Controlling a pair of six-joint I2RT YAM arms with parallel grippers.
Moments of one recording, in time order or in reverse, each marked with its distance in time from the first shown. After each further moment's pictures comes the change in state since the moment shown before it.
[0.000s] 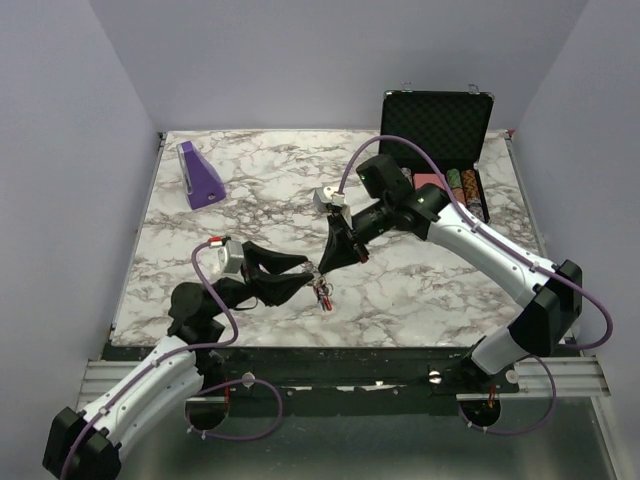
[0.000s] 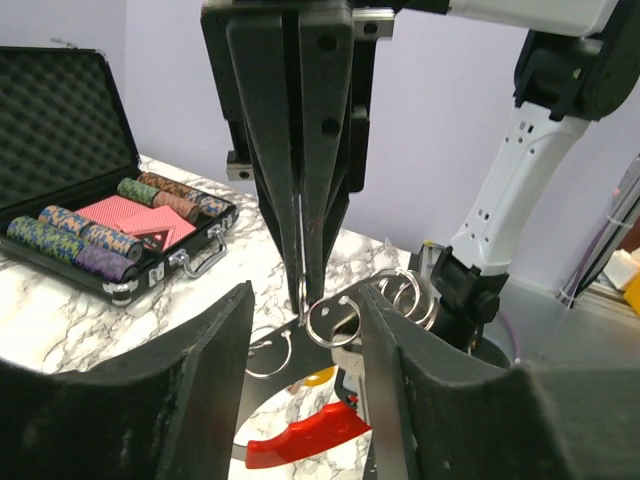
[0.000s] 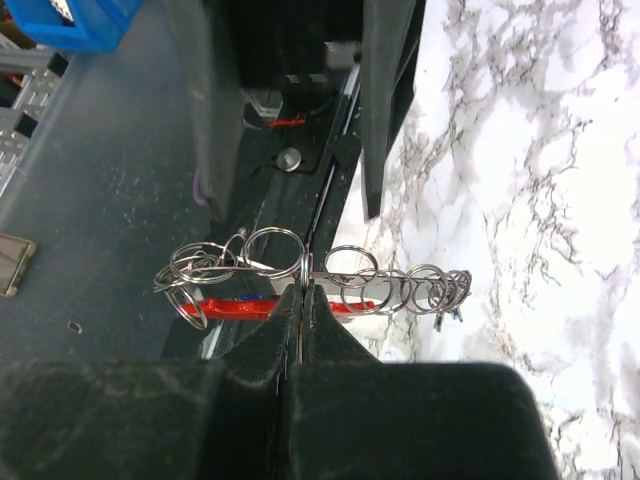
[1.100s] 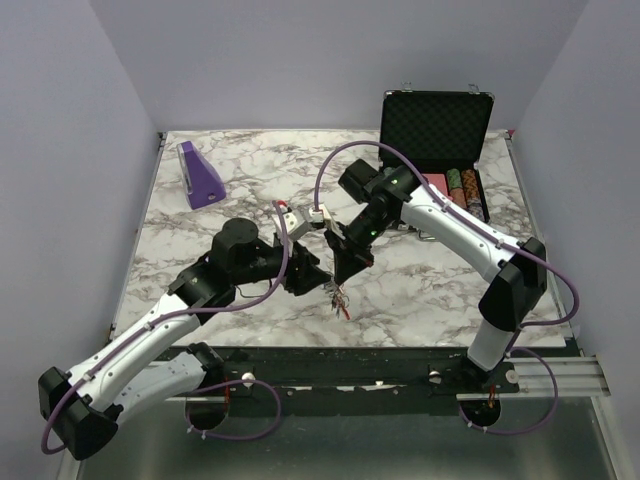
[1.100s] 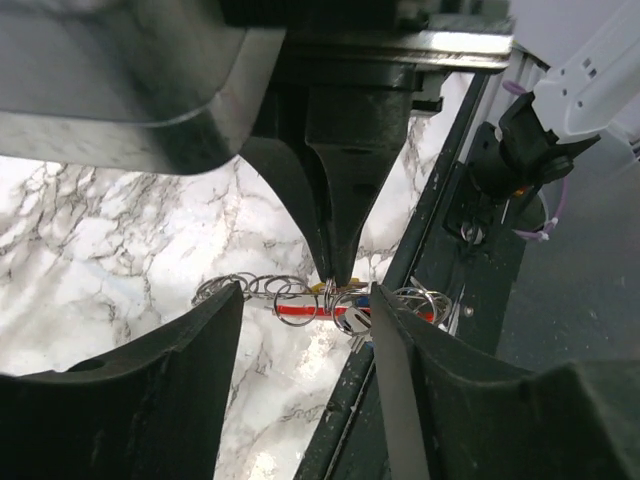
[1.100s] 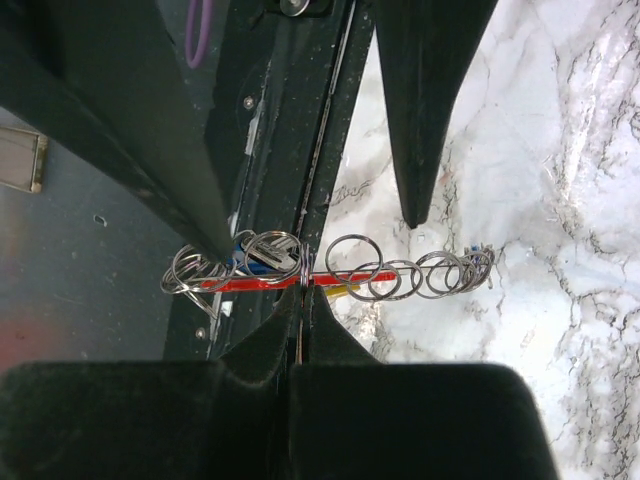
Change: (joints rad) left arm -0.145 0.272 0.550 -1.005 -0.092 0.316; right arm 0.010 0.210 0.224 -0.547 0.191 -0.299
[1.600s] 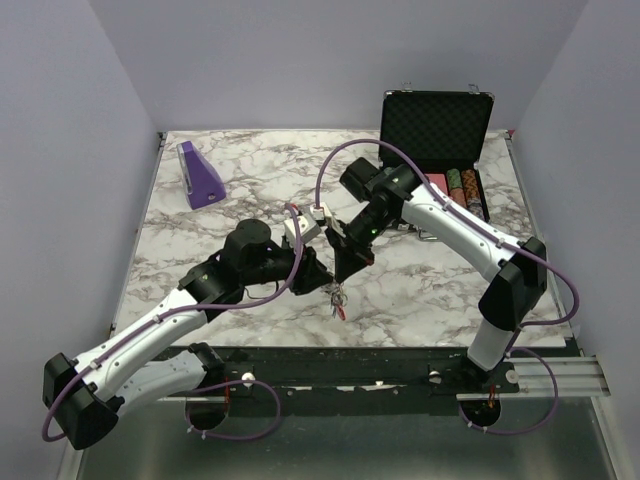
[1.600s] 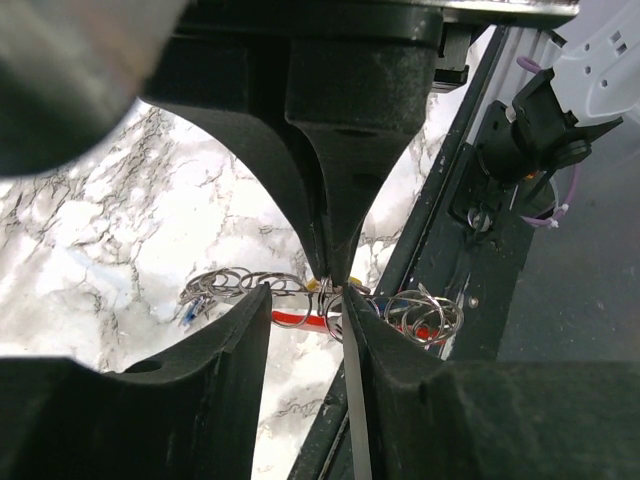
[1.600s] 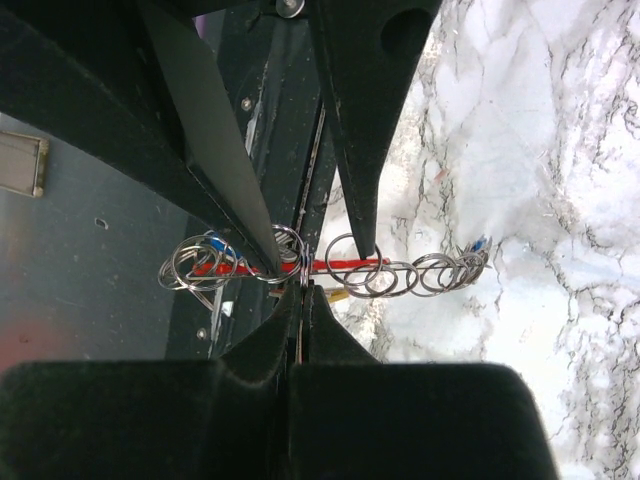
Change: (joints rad) left arm -0.064 0.076 0.003 -0.011 -0.057 0.000; right arm -0.006 0.002 0.008 -0.001 -0.001 0.013
